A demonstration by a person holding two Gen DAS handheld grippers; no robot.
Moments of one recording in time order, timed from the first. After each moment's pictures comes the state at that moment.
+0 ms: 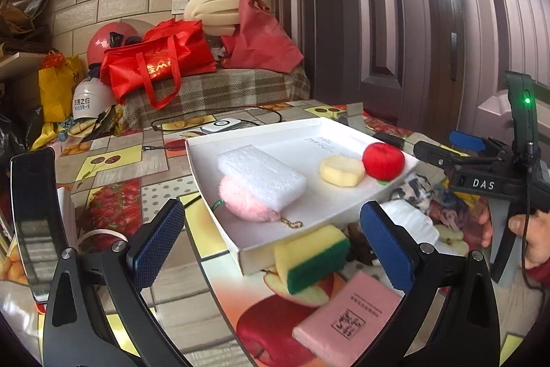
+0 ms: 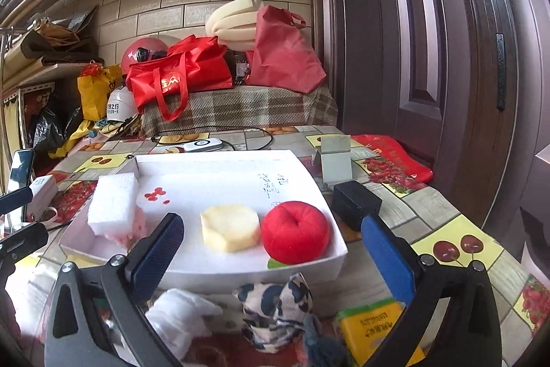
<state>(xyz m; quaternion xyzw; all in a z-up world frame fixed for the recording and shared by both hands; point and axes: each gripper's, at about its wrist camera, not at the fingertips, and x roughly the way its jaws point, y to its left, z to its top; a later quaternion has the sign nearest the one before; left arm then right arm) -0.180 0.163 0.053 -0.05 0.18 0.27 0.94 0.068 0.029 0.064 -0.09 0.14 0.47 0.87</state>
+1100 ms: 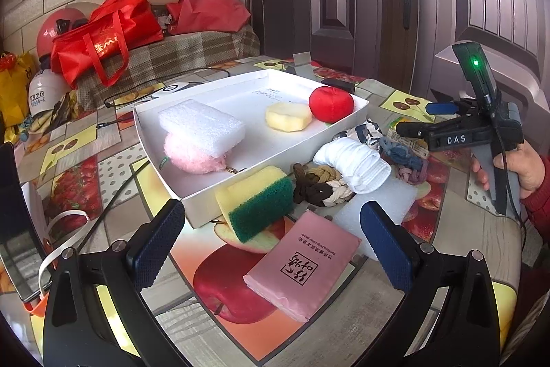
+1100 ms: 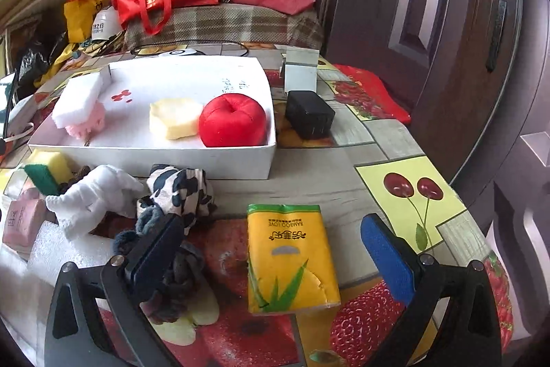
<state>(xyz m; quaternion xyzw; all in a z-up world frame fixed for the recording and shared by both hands) -0.169 0.142 0.040 -0.04 0.27 0.18 0.95 0.107 -0.008 0.037 -0.18 0.27 0.42 0.85</state>
